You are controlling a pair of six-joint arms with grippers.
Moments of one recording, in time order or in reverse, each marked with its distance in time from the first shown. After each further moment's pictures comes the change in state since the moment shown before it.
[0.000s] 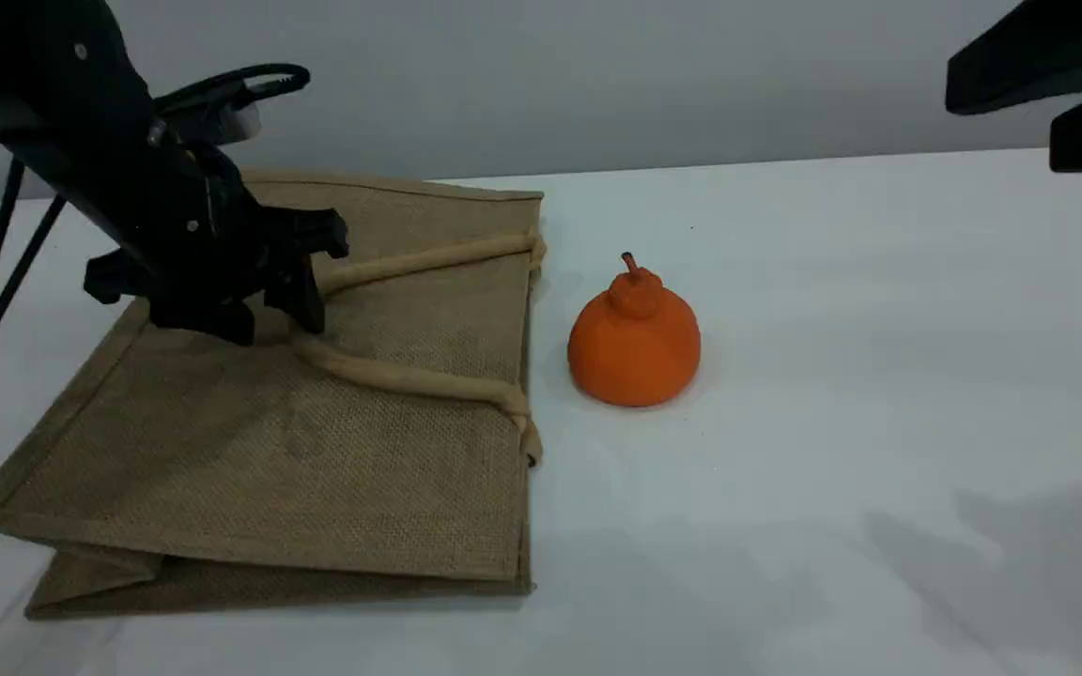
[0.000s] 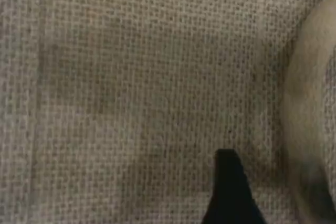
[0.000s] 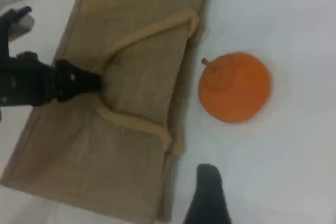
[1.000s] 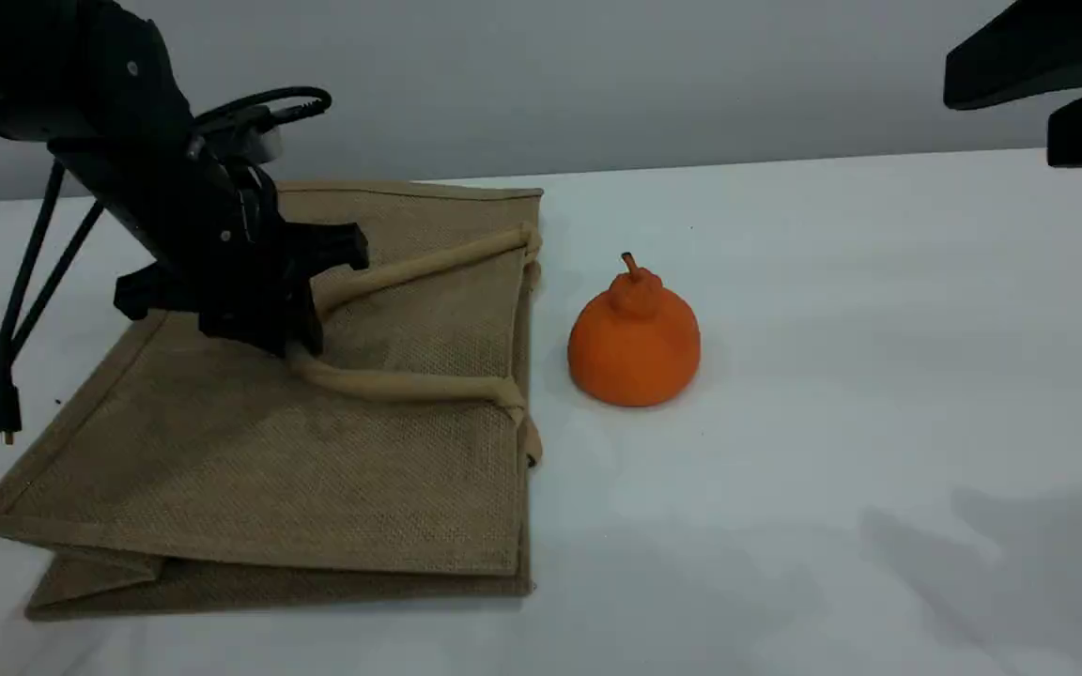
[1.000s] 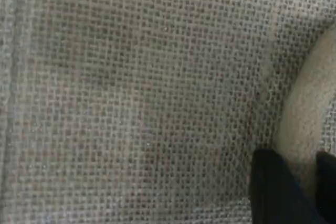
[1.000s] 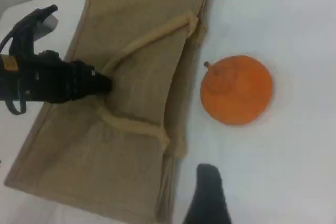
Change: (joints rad) left arm 0.000 0.097 -0.110 0.002 0.086 -0.025; right arm 0.000 0.000 0.000 0.020 0.002 -0.021
